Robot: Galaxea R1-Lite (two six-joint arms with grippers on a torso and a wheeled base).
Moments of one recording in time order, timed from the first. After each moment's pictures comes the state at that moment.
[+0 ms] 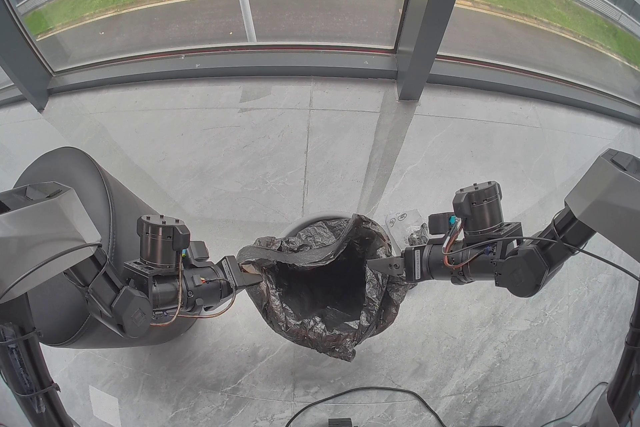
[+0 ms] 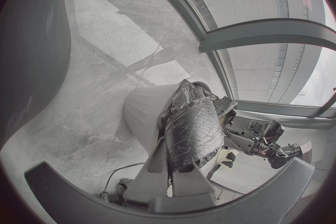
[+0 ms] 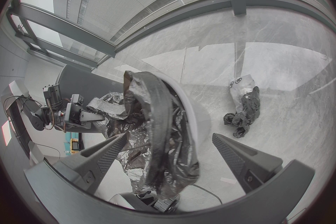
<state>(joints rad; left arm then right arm) -0.30 2.09 -0.66 -0.88 -0.45 -0.73 0.43 2.13 -0.90 -0.61 0.30 0.27</state>
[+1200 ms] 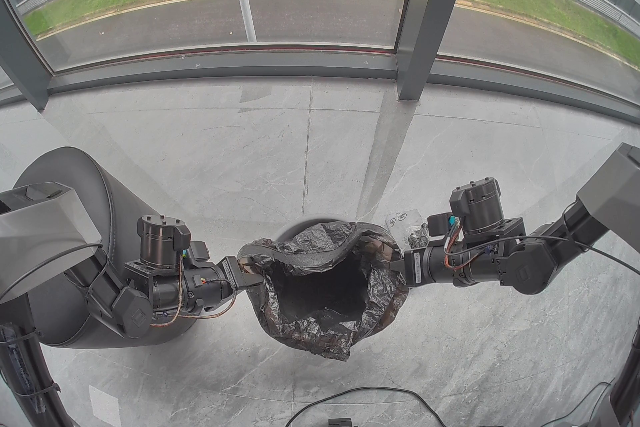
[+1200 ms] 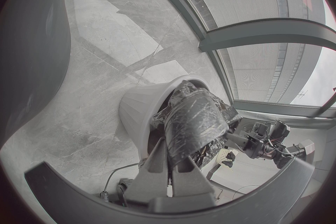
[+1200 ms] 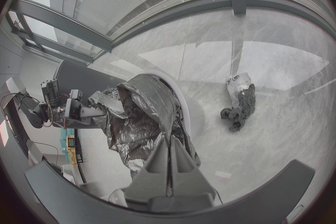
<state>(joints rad) -0.31 2.09 -0.66 -0.88 -0.45 -0.73 0.47 2.07 -0.91 -0.49 0.23 0.27</state>
